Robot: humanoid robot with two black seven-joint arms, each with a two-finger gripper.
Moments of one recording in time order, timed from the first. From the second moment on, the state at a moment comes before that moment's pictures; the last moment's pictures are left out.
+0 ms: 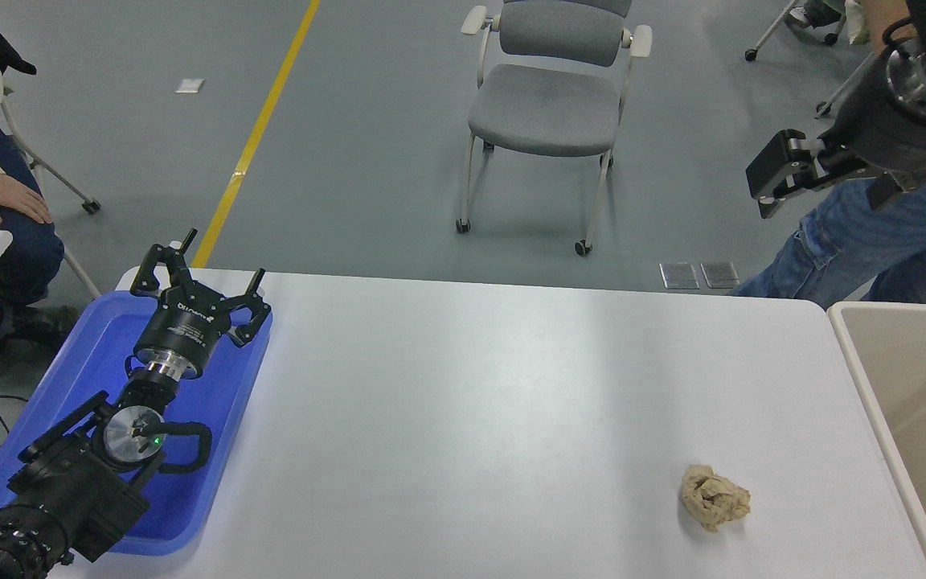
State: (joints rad) left arm -0.60 0.22 -0.90 -0.44 -0.08 -0.64 -0.32; right arm 2.40 -0.31 -1.41 1.29 -0.18 0.79 -0.09
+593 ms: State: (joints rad) left arm -0.60 0.22 -0.90 -0.44 -0.08 -0.64 -0.32; right arm 2.40 -0.31 -1.38 1.29 -0.18 0.79 -0.09
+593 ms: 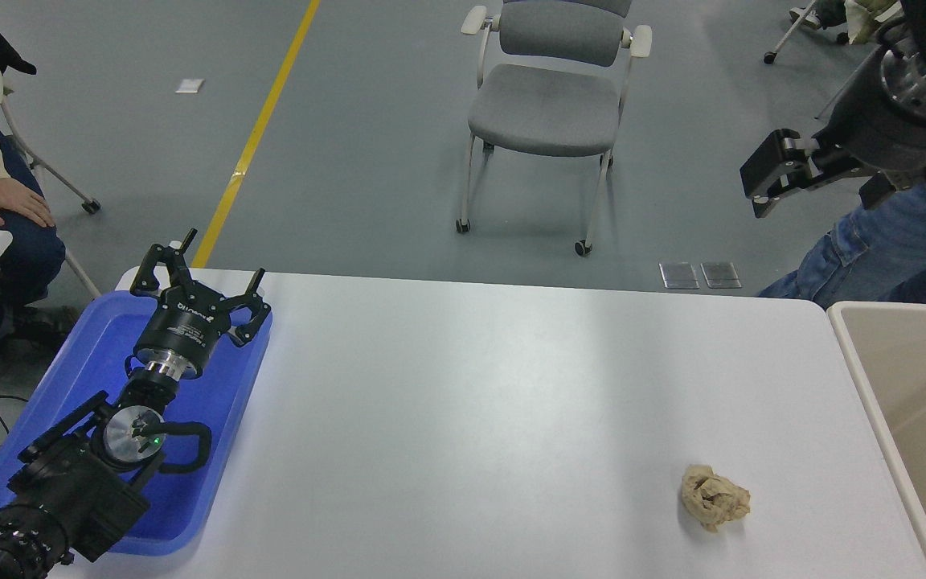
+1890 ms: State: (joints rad) left arm -0.60 0.22 -0.90 -0.44 -0.08 -0.64 -0.32; right arm 2.11 -0.31 -1.32 1.29 -0.18 0.79 -0.08
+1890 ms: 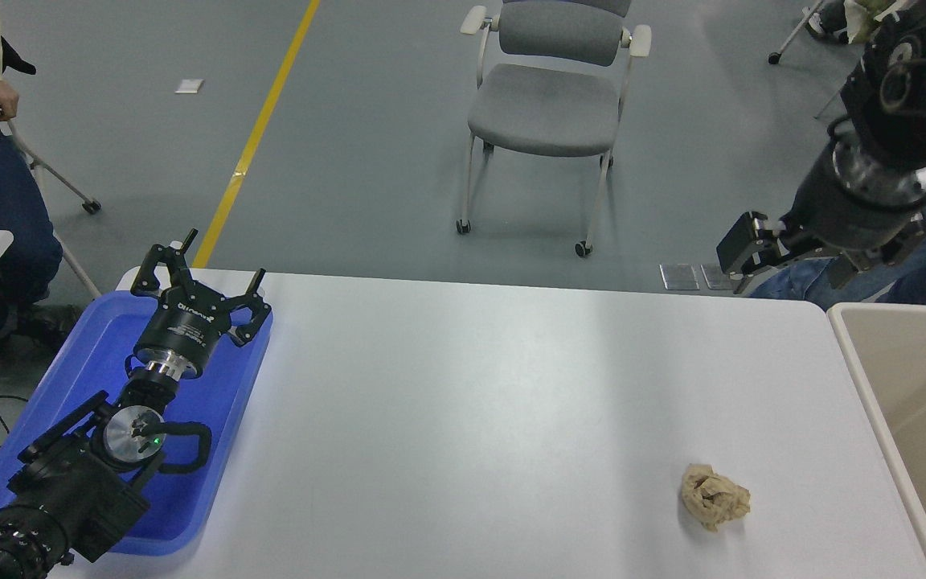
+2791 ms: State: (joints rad) left arm -0.59 0.22 -0.90 -0.44 -0.08 -0.64 -0.32; right arm 1.53 -0.31 -1.15 1.24 -0.28 0.35 -0.08
